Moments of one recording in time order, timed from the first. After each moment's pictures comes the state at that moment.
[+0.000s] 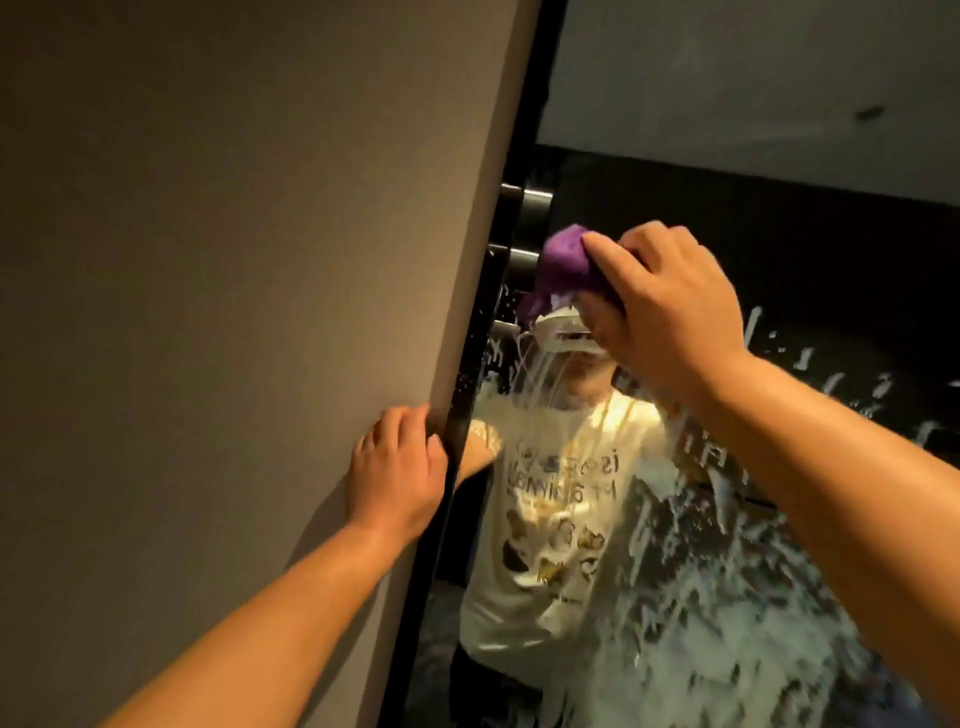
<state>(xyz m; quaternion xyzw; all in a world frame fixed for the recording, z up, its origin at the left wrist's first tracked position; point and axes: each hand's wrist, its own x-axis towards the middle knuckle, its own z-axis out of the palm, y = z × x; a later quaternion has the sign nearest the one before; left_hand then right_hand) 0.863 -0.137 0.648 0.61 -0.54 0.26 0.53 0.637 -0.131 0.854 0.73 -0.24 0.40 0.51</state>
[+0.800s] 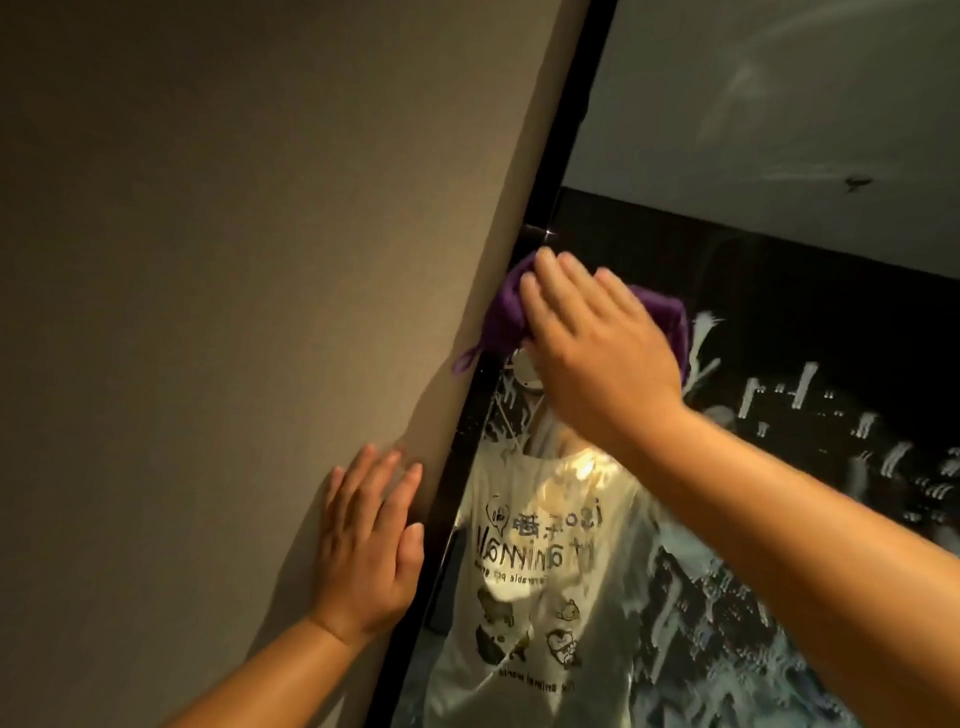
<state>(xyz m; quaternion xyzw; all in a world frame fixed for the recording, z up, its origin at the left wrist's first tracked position) 0.882 -0.178 0.600 0.48 -0.58 0.33 0.58 0.699 -0.163 0.836 0.74 -0.24 0.28 0.57</state>
